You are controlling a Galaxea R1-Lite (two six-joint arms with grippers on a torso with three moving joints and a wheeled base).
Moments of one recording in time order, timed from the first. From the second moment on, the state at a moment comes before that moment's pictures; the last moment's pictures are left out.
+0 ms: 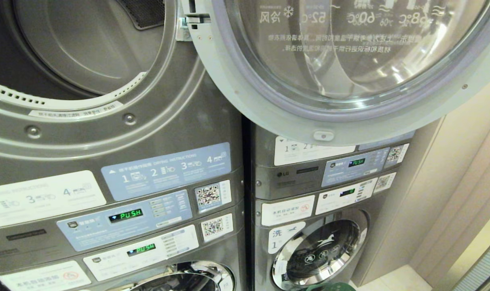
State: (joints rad) left arm 0.00 0.00 0.00 0.01 -0.04 0.08; right arm 0.01 0.00 0.00 0.00 0.00 0.00
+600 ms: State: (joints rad) left arm 0.00 0.00 0.00 0.00 0.00 0.01; right arm 0.01 0.00 0.00 0.00 0.00 0.00
